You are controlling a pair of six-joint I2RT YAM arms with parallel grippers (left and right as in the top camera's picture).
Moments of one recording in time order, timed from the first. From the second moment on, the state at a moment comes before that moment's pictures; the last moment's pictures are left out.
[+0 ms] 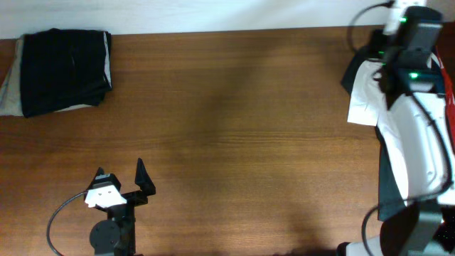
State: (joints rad) left arm 0.08 0.01 0.01 -0.08 -0.06 -0.18; right arm -0.10 1.63 1.52 -0.30 0.20 -0.15
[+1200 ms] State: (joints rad) left arm 0.08 0.01 0.01 -0.08 -0.06 -0.18; right arm 0.00 1.56 1.54 -0.91 0.20 0.28
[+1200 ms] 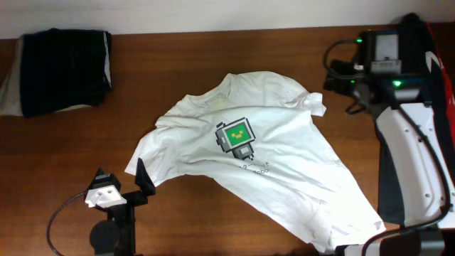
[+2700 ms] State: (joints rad) left arm 0.14 1.52 1.03 -0.78 0.31 -0.19; right arm -0.05 1.57 1.54 -0.96 0.14 0.28
